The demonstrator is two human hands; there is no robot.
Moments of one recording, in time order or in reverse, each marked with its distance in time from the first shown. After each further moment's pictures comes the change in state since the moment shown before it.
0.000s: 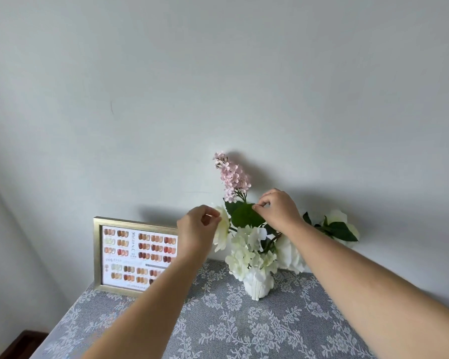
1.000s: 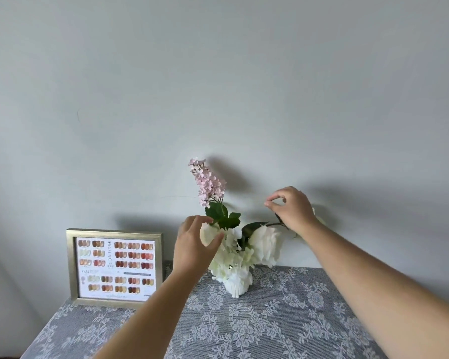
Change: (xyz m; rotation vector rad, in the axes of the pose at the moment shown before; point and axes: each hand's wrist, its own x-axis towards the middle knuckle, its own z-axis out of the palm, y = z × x) left_hand -0.030 -0.004 0.039 0.189 -0.118 0.214; right_hand -0.029 0.059 -0.063 0.056 0.121 0.103
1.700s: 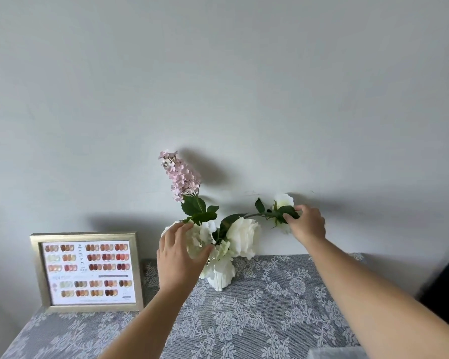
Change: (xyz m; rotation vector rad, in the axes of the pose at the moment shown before) left_hand -0.026 -0.004 0.036 0.125 0.044 -0.021; right_hand -0.025 0.099 0.001 -0.097 0.138 0.549
